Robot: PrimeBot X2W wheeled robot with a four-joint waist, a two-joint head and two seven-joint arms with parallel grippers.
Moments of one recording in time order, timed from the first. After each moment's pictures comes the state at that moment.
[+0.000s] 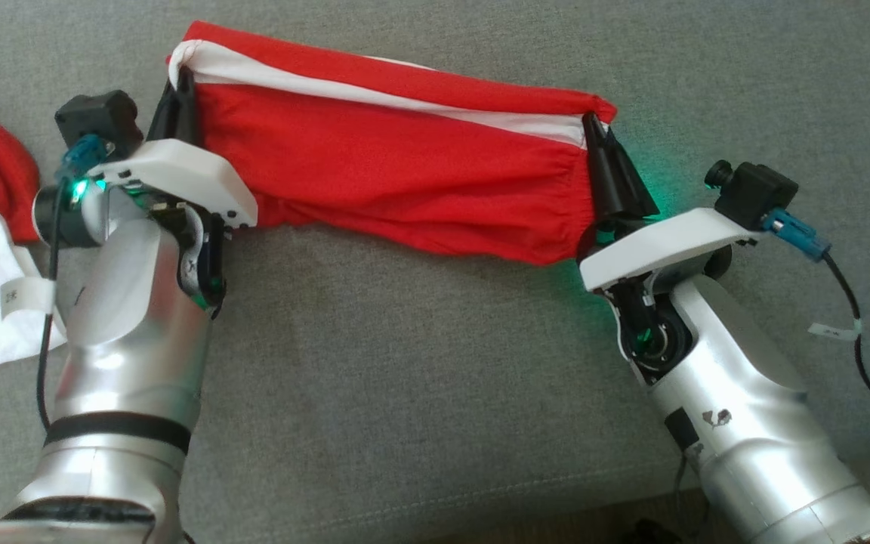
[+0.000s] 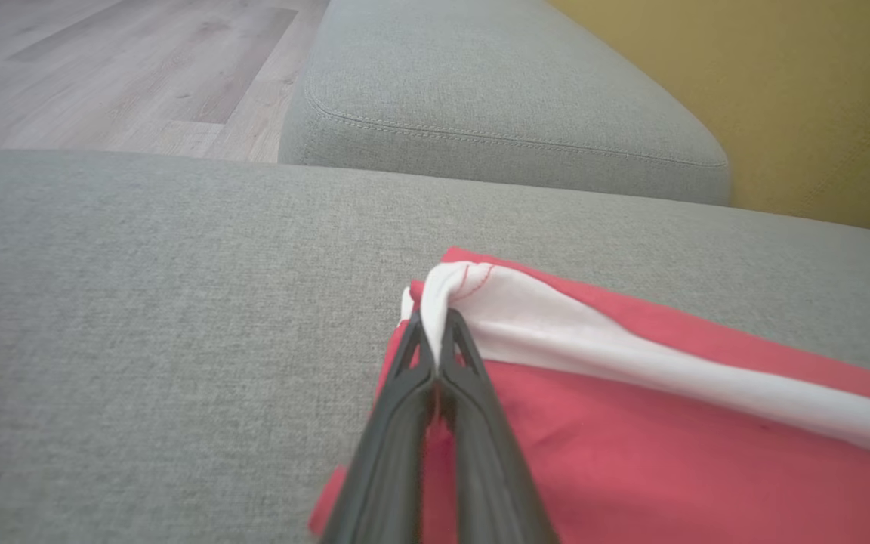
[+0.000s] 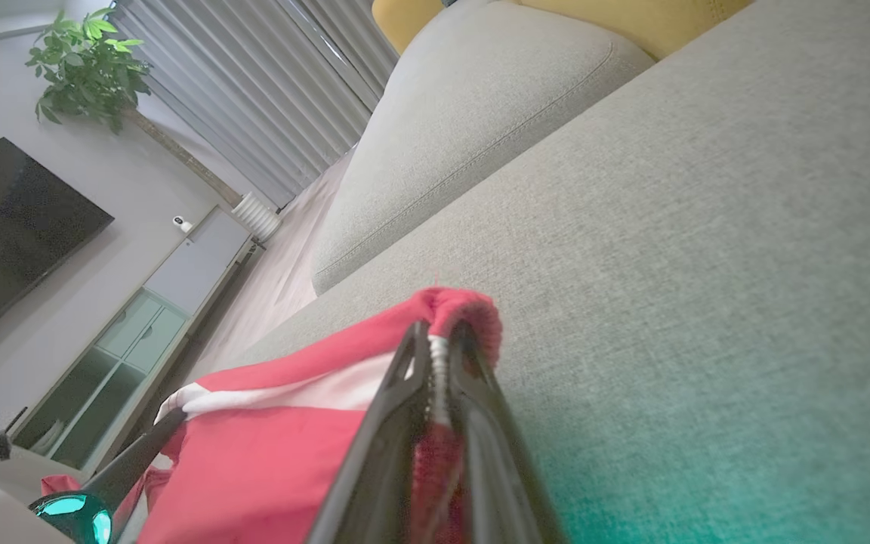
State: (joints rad) left arm -0.80 0.05 -0.13 0.89 -0.24 0.03 -0.26; right arm -0.62 -0.07 0.48 0.61 0.88 0.12 -0.26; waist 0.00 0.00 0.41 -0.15
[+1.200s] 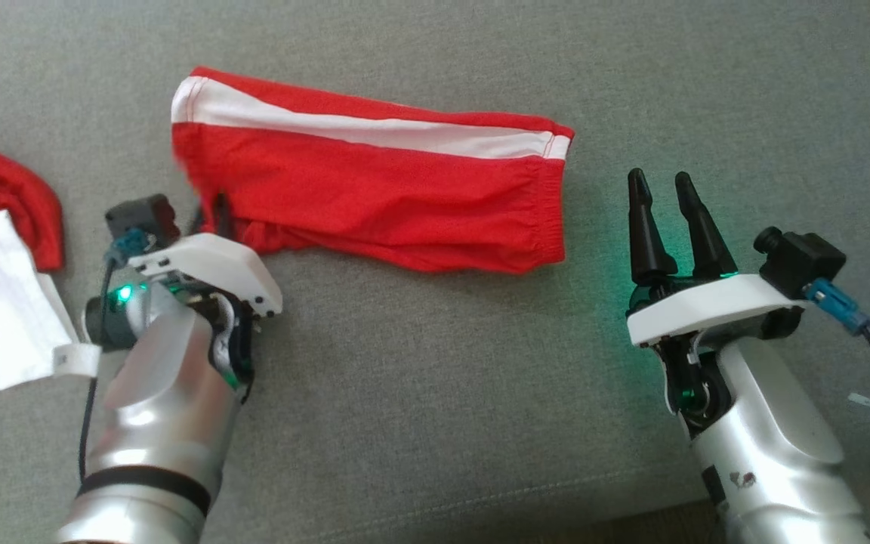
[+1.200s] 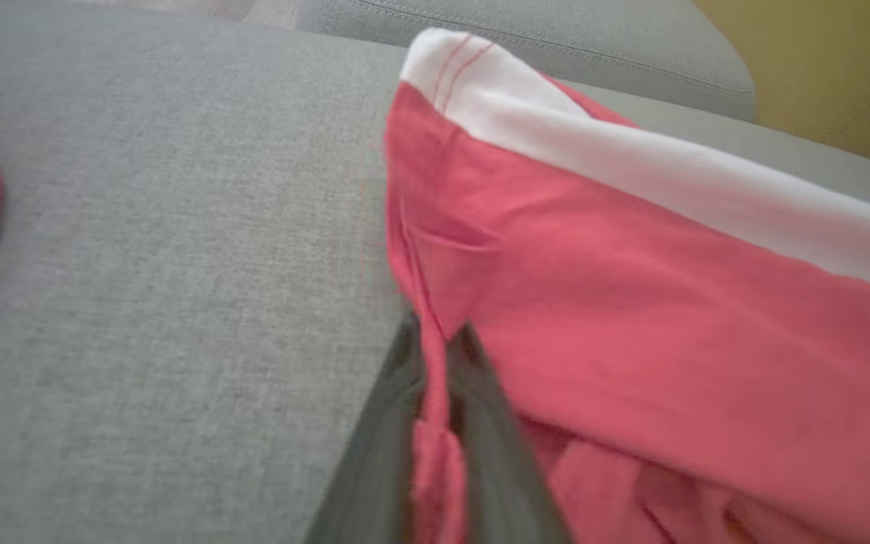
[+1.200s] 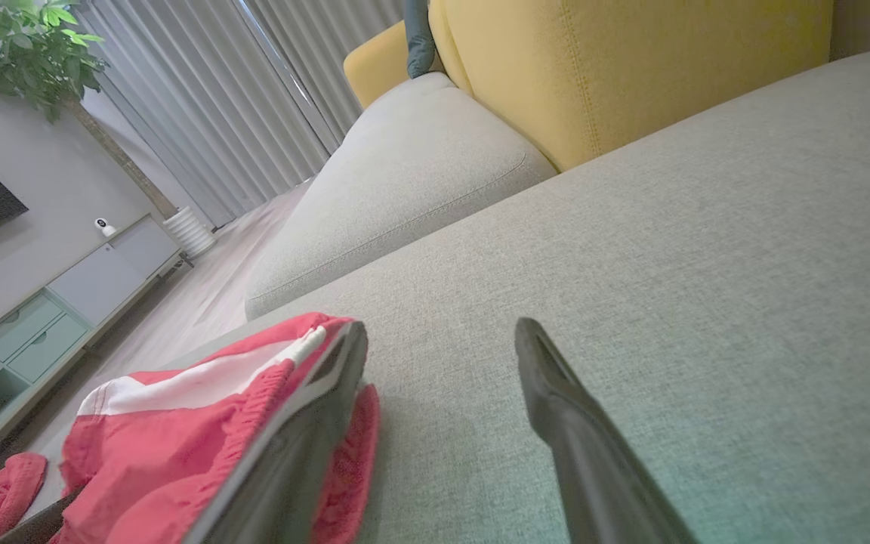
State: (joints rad) left arm -0.70 0.03 -0.24 1.03 -0.42 0.08 -0.27; right arm -0.43 -0.06 0.25 0.53 0.57 0.12 -0.26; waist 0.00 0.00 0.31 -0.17
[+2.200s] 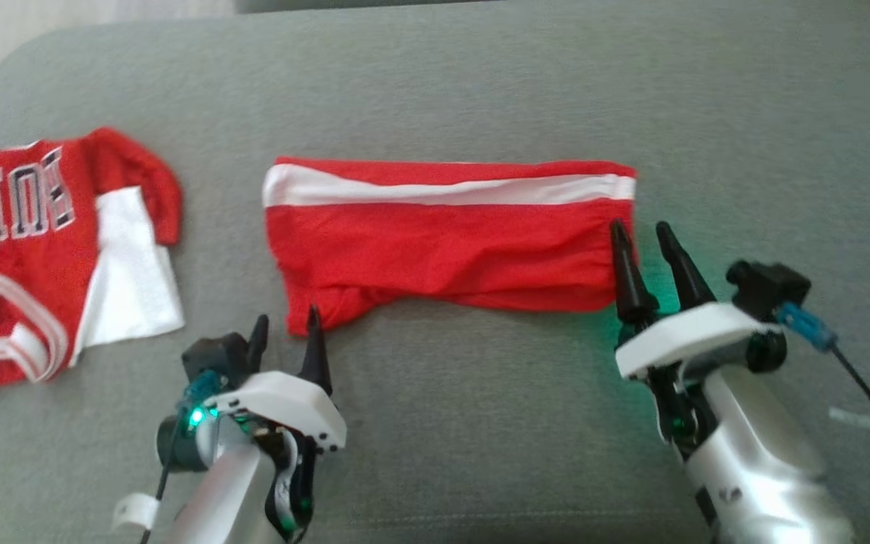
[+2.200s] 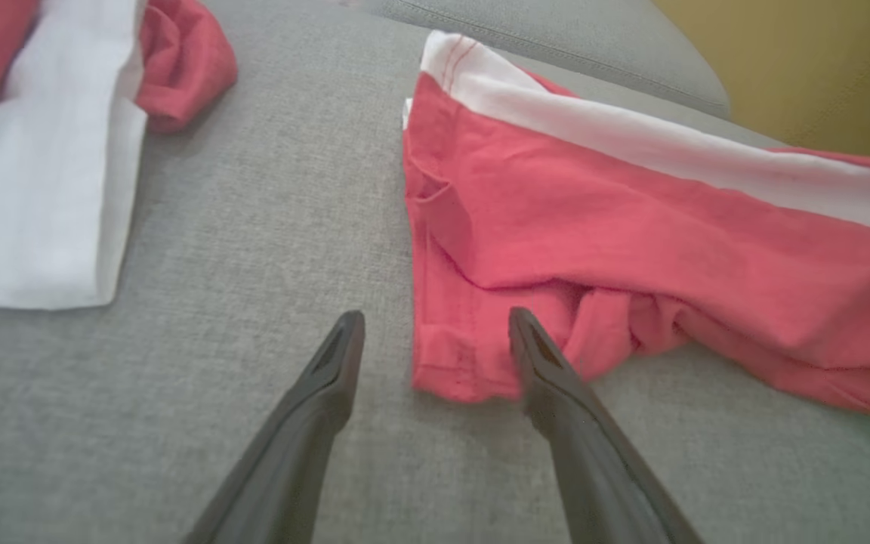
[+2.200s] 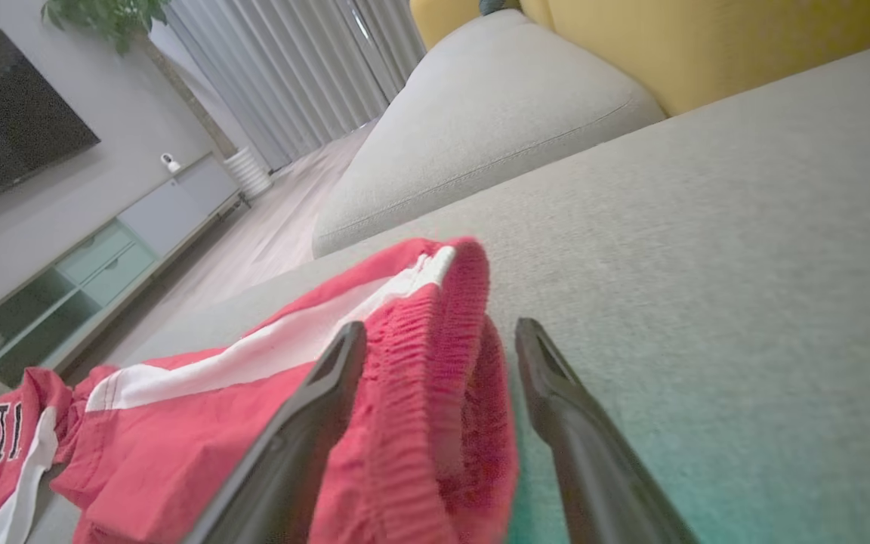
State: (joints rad) left arm -0.28 0.03 -0.39 0.58 -0.49 0.18 -0.26; right arm -0.41 -0.06 0.28 0.65 0.55 0.12 -0.26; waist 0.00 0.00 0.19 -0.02
